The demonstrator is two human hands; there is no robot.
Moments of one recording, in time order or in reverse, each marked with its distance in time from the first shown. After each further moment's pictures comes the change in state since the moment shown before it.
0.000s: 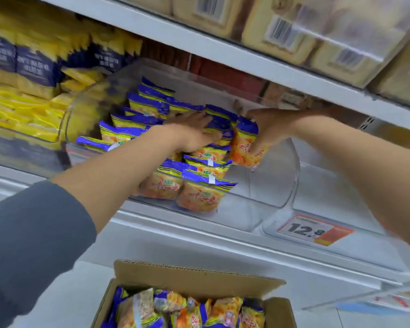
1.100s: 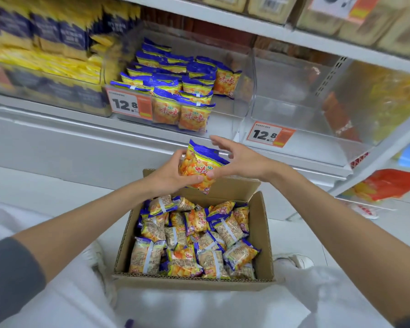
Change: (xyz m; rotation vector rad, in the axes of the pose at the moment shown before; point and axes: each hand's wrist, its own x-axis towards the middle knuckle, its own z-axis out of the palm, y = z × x) left_hand -0.262 0.058 0.091 -1.076 -0.207 -0.087; right_hand -0.215 -0.086 0.134 0.976 -0.108 -0.118
